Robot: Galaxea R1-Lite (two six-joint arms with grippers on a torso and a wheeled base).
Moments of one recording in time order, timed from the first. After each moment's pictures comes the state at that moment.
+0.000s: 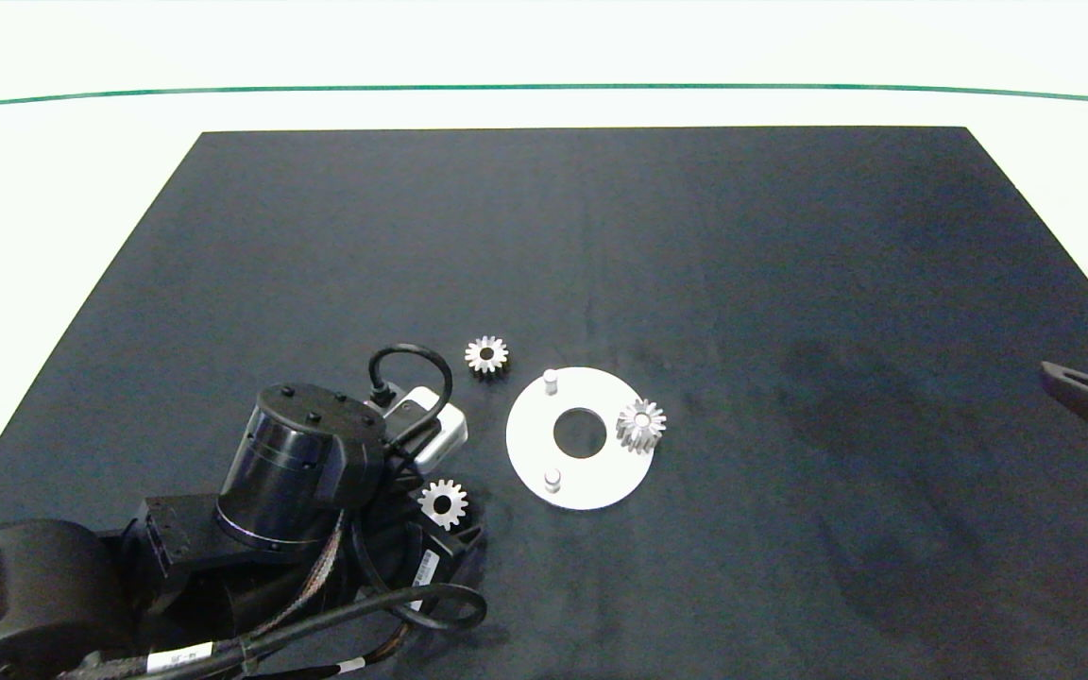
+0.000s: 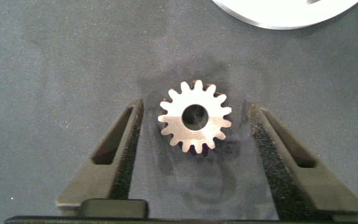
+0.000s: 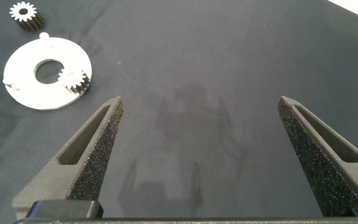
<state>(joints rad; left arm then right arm) -0.73 1.58 -0.66 -0.32 0.26 0.11 0.62 0.93 -0.81 -0.02 -0.38 -0.30</state>
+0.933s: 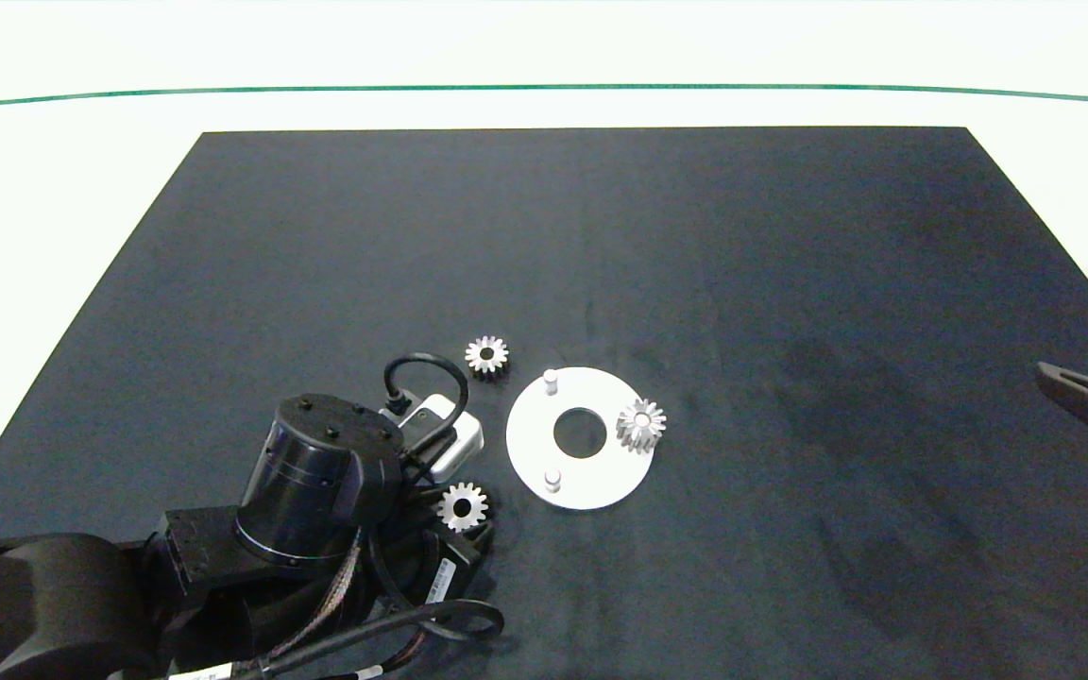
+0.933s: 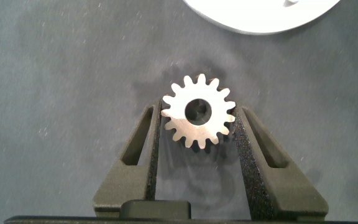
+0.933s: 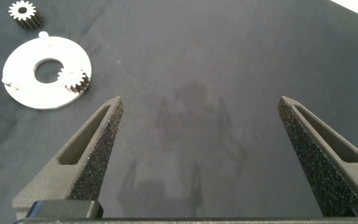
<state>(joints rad) -0.76 1.61 -0.65 -0.37 0.26 0.10 0.62 0.94 -0.81 -0.02 -0.38 -0.30</state>
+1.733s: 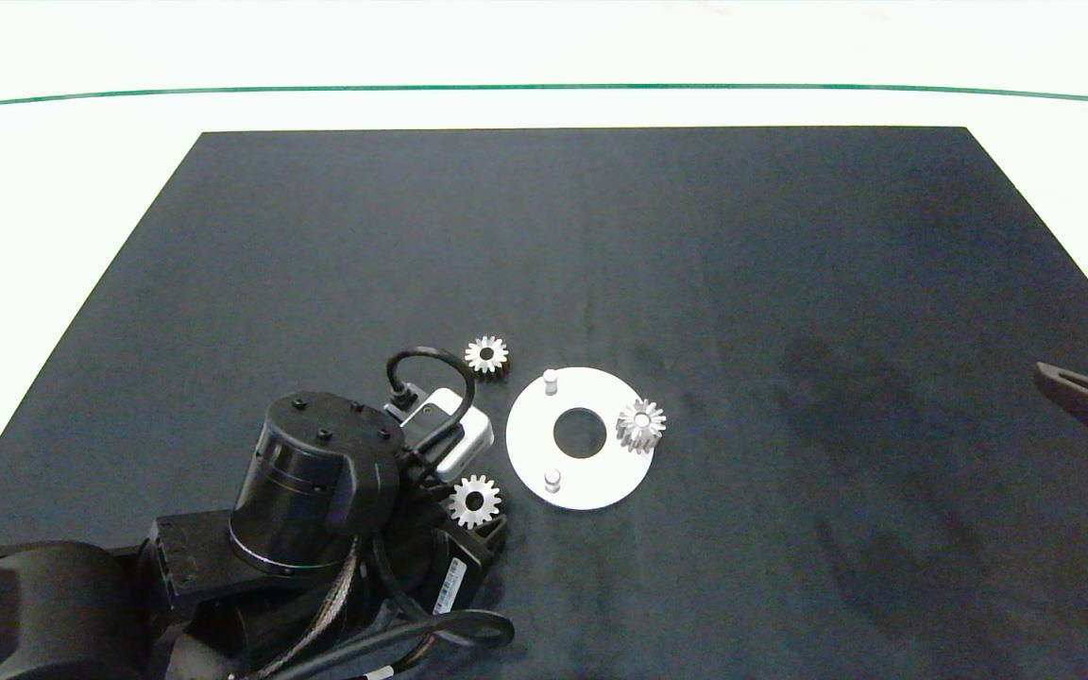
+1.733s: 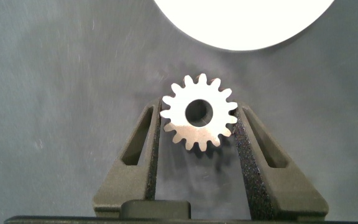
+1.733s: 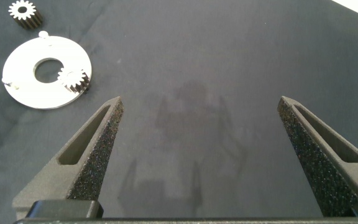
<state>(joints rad) -0.80 1.59 -0.65 -0.41 0.26 0.10 0.62 0.94 -0.81 -0.02 -0.38 -0.30</state>
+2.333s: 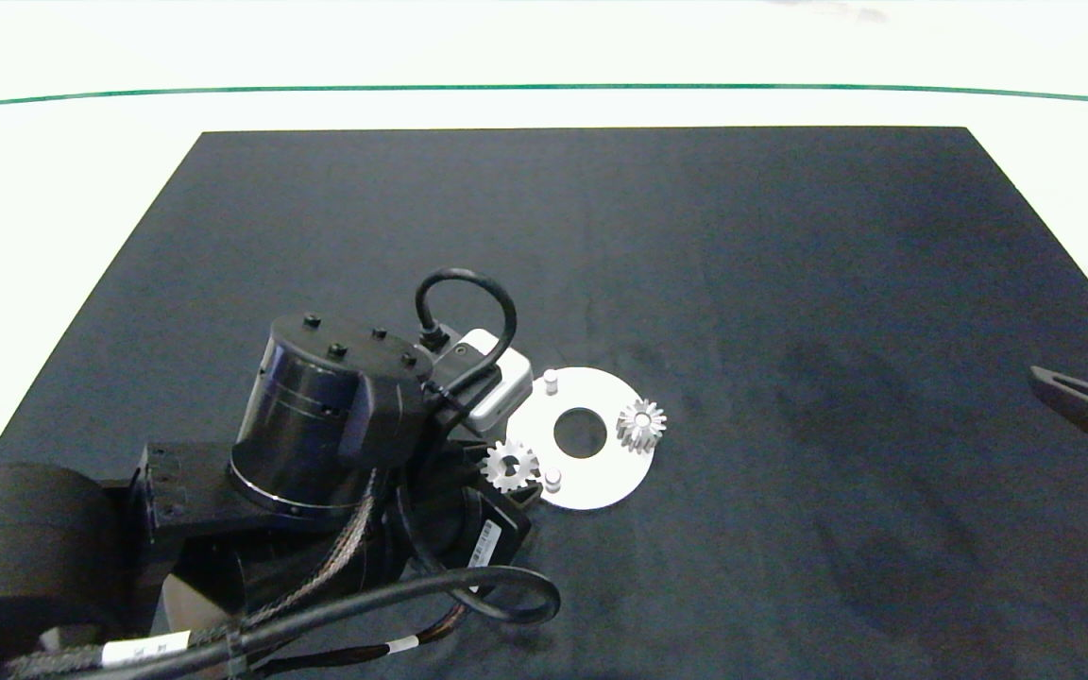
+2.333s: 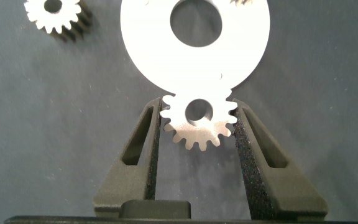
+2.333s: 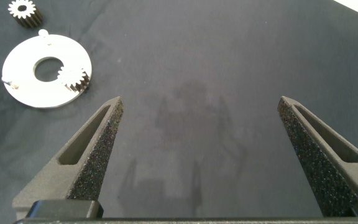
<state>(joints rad) -0.87 1.56 -0.87 -0.19 0.26 0.11 0.62 0.94 -0.81 -0.02 -0.38 -0.30</state>
